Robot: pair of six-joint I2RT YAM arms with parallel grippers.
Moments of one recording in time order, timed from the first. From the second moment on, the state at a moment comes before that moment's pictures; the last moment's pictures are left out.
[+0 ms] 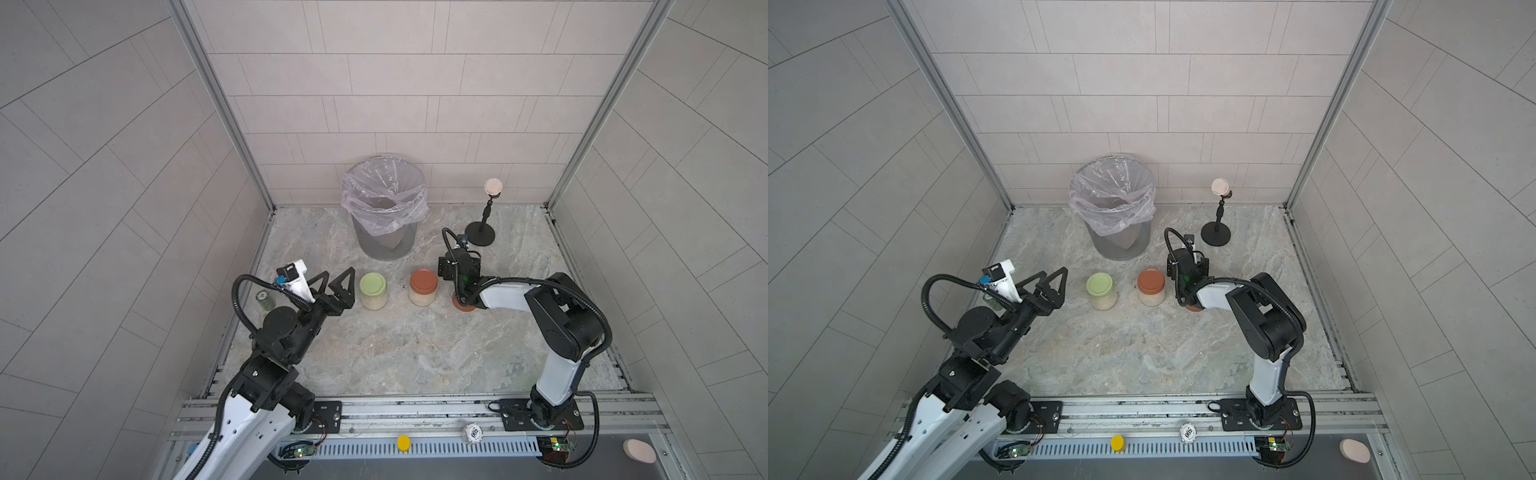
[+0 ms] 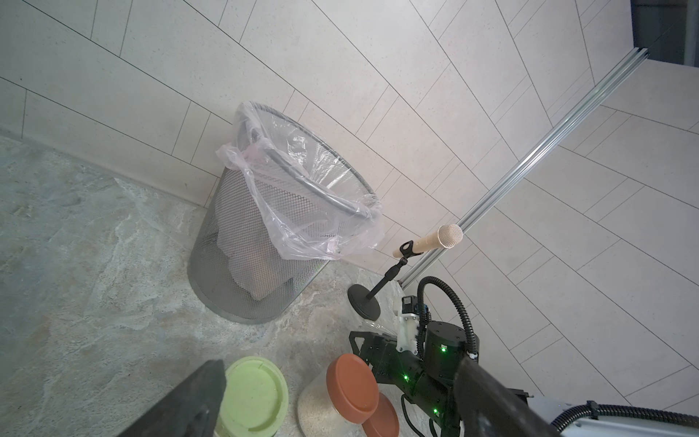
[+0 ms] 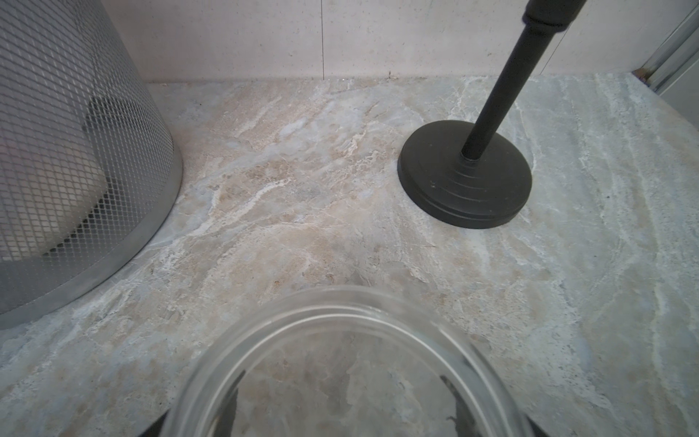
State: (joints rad) left arm -0.50 0.43 0.53 -0.11 -0.12 -0.63; right arm 0.49 1.81 0.89 0.32 0.52 0.35
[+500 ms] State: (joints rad) left arm -0.50 0.43 0.53 -0.11 -0.11 -0.64; right arm 0.49 1.71 0.66 0.55 0.46 0.32
